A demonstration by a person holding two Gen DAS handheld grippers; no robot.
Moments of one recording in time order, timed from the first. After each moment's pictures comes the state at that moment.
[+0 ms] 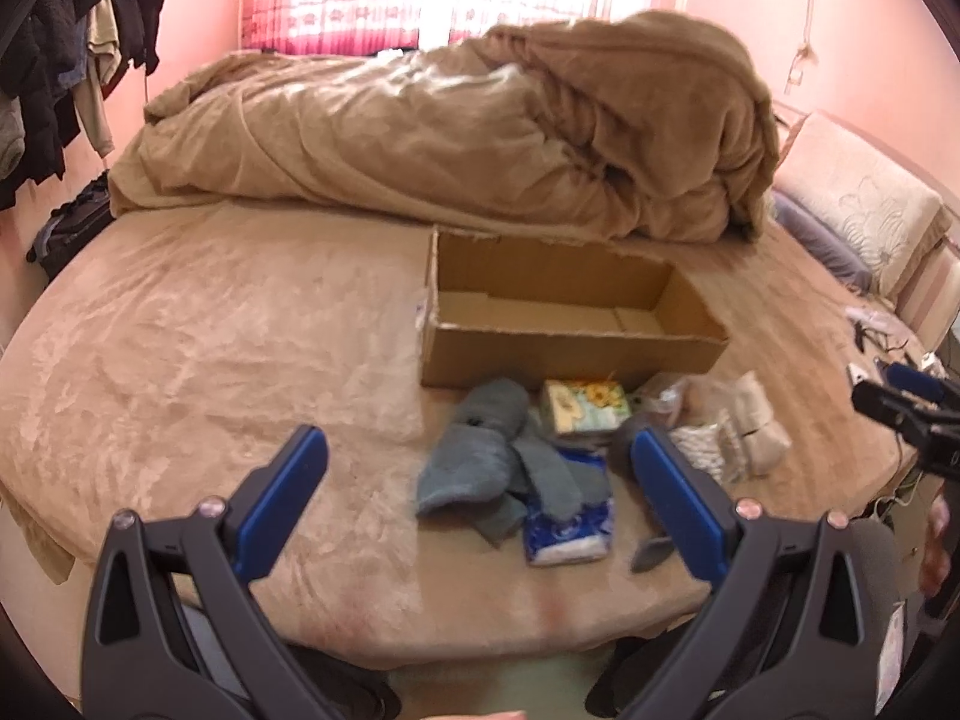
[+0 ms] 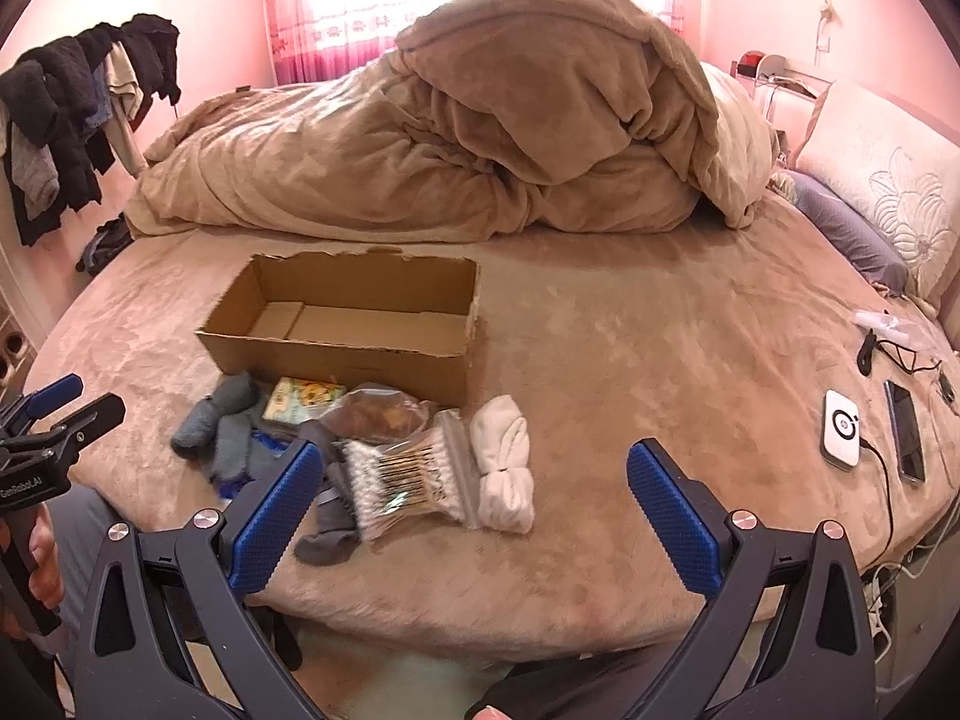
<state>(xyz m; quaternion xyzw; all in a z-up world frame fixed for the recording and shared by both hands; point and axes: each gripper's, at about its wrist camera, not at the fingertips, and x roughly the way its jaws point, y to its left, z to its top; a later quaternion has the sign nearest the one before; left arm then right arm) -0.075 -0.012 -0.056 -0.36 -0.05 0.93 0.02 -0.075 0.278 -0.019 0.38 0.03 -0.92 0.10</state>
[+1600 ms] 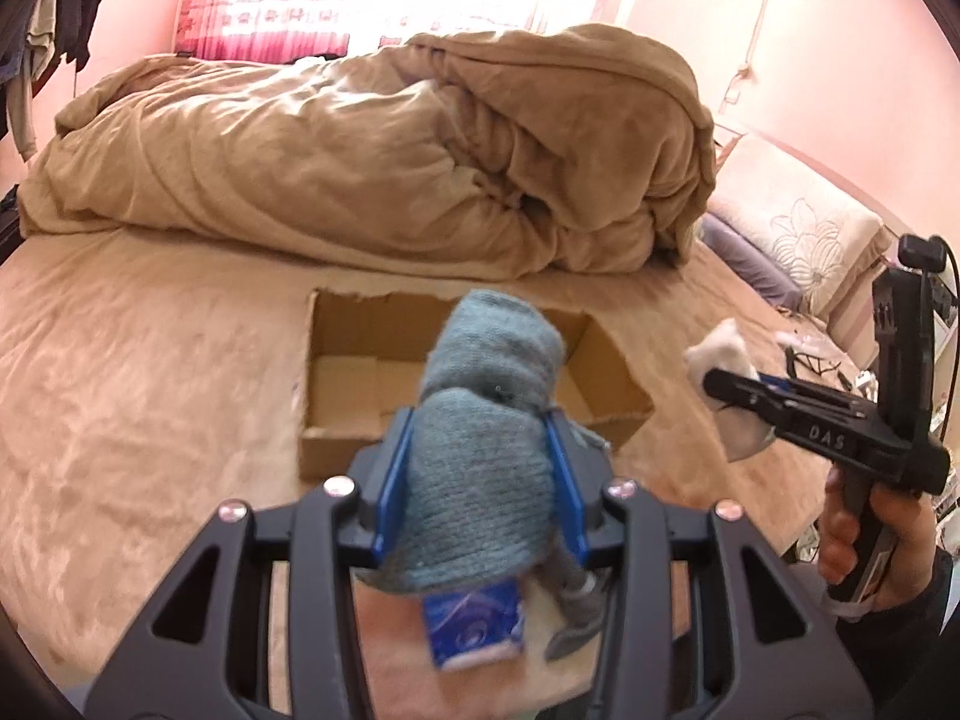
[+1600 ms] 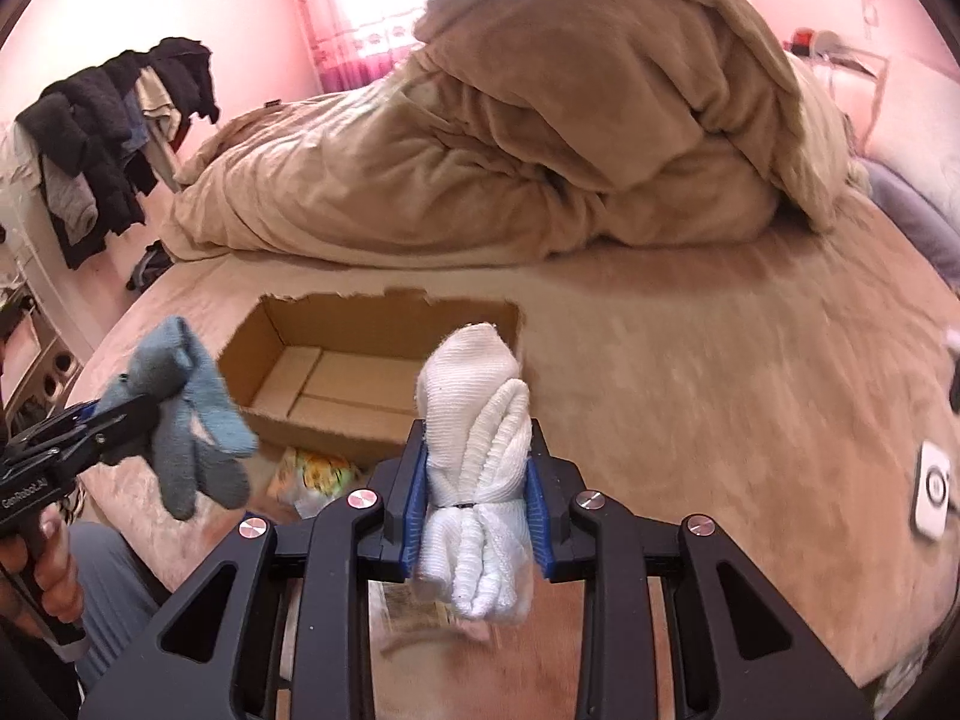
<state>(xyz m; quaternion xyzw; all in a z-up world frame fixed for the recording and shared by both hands) -0.145 0.014 -0.035 -0.34 -0.09 0.93 0.13 -0.162 0.275 -0.038 0.37 -0.01 -0.91 0.19</state>
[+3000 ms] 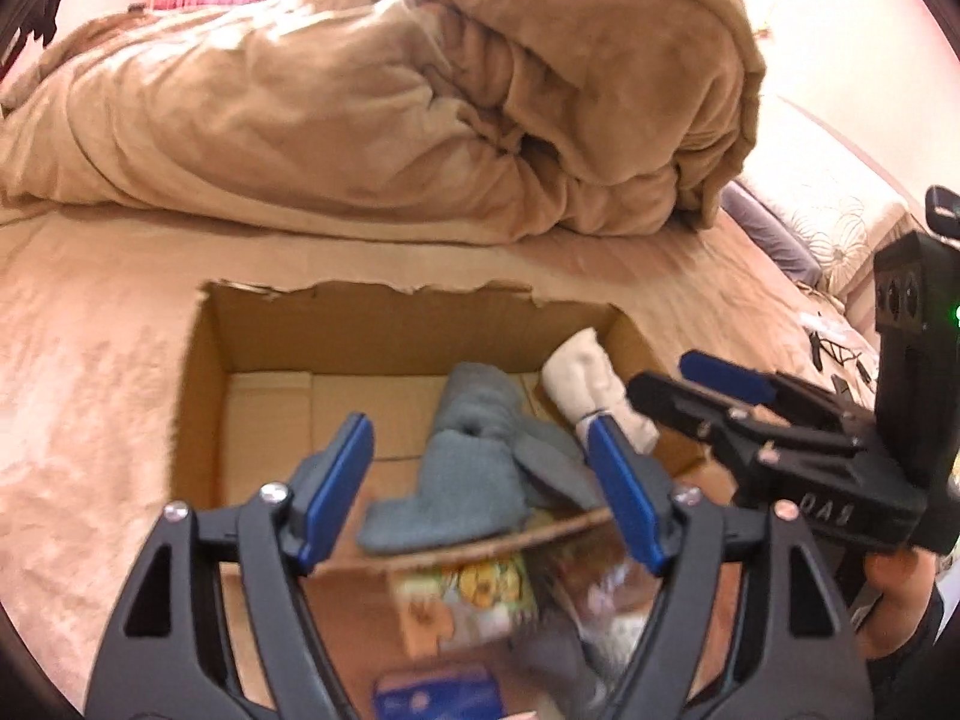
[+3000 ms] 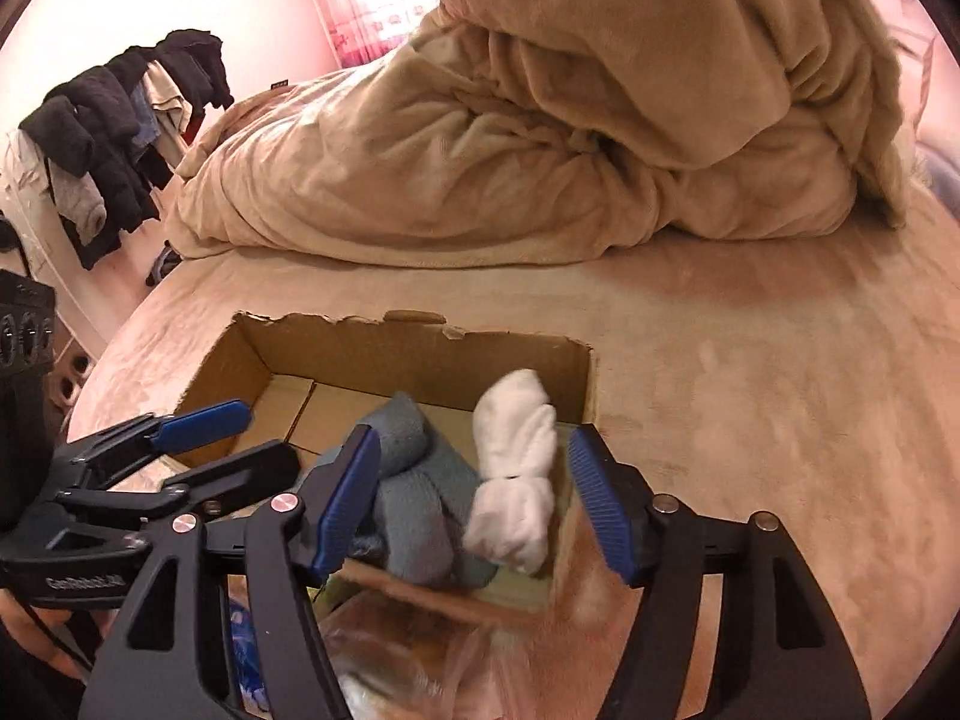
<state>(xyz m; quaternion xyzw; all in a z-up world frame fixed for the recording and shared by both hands) -0.234 0.054 -0.078 -0.40 -0.08 0.90 0.13 -0.233 0.239 -0.075 0.39 -0.03 -0.89 0.23</state>
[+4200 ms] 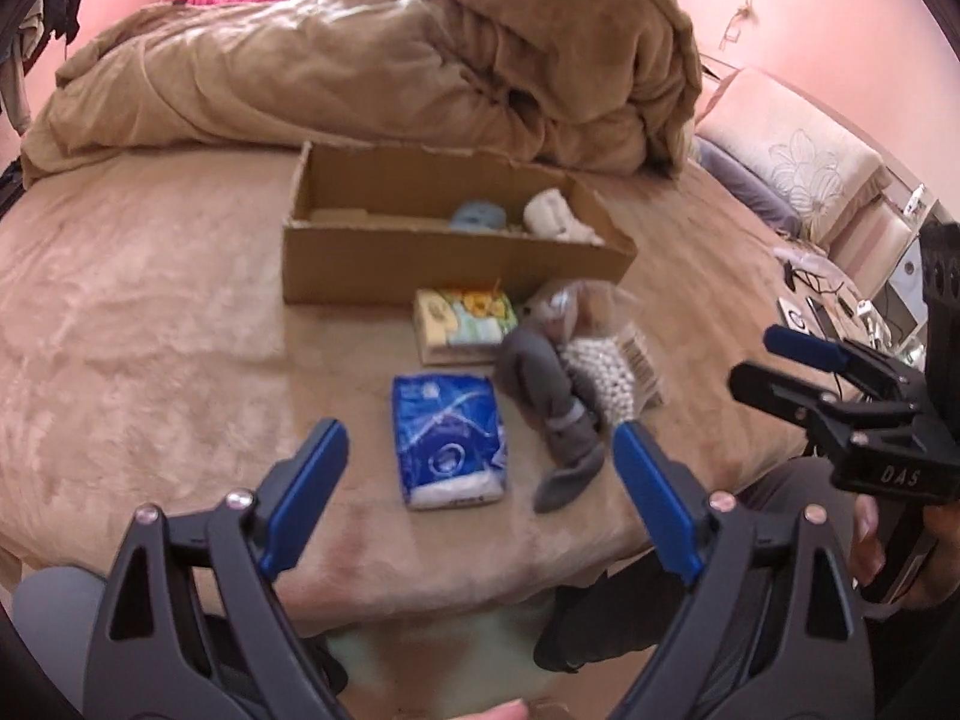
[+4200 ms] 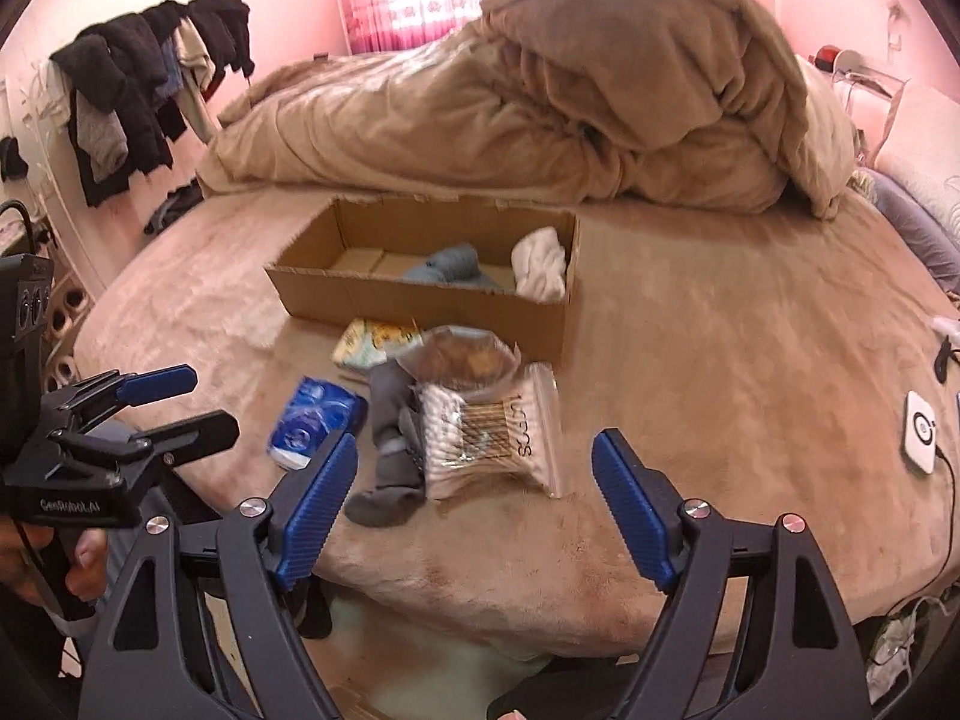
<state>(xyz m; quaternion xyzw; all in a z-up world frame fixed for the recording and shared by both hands) -0.077 0.036 -0.092 -0.42 -0.07 0.90 0.13 -0.066 0.255 -0.064 0.39 0.03 -0.90 0.21</state>
